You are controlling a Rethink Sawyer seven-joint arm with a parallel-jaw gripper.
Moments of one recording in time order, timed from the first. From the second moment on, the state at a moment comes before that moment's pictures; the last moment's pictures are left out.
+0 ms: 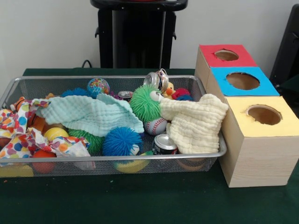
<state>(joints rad) -0.17 -1.03 0.33 1.22 -0.35 1.01 2.19</state>
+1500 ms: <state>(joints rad) -0.43 -1.16 0.36 1.09 -0.24 1.32 2.16</state>
